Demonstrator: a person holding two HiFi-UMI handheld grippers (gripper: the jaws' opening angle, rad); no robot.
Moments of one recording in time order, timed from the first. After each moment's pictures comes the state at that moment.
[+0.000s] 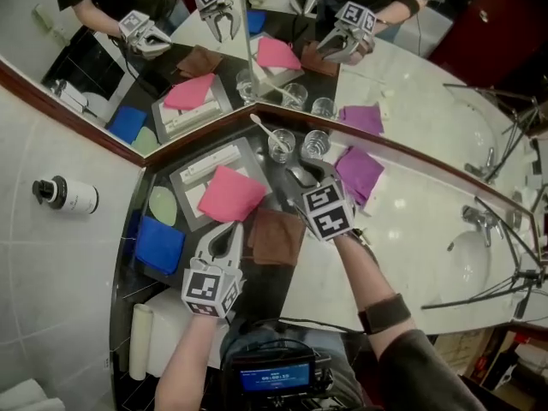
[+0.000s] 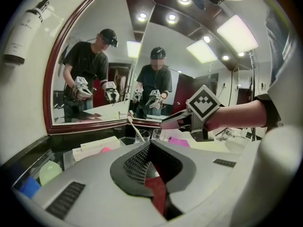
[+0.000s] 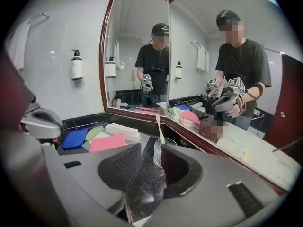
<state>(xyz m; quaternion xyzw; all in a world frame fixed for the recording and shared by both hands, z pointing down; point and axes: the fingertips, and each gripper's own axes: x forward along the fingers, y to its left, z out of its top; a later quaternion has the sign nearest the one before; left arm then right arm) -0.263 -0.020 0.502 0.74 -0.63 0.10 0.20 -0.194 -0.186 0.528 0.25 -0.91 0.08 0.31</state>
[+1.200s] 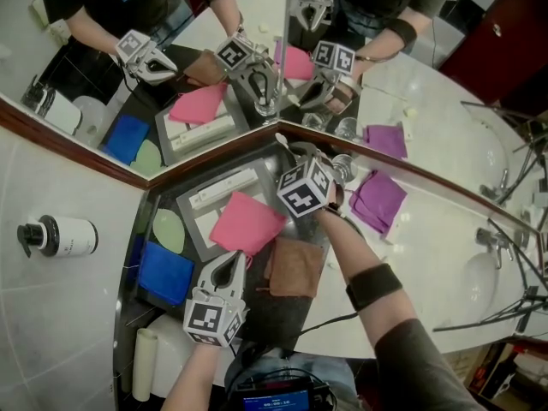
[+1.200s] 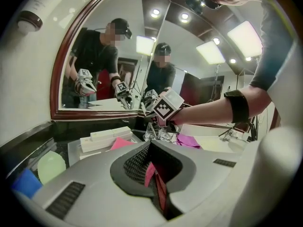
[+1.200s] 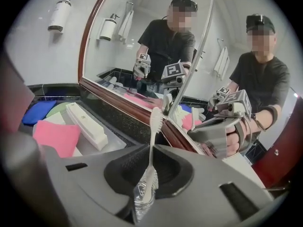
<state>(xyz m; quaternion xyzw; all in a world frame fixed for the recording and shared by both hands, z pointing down) -0.315 -0.022 0.551 0.73 -0.64 0.08 0.23 -0.306 -0.289 0.615 0.26 -0.88 -0.04 0.40</state>
